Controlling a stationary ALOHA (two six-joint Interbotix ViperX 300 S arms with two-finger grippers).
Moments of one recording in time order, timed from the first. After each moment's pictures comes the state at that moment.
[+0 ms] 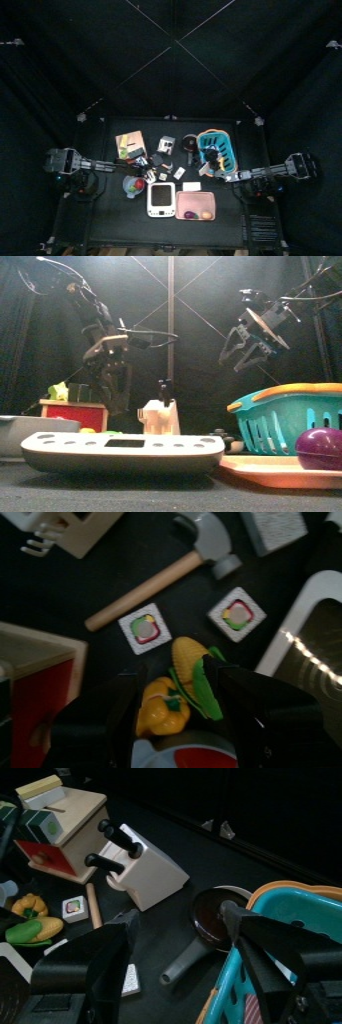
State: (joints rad) left arm 0.04 0.00 0.59 0.50 0.66 -0.85; right arm 0.09 -0.42 0.92 -1.50 0.79 1.99
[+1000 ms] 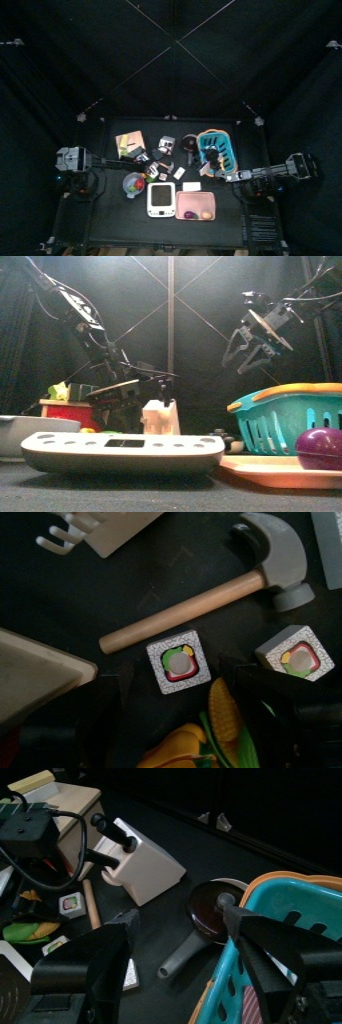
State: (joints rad) left arm 0.15 0.11 0.63 0.56 0.48 -0.98; right arm 0.08 -0.42 0.92 -1.48 0.79 1.99
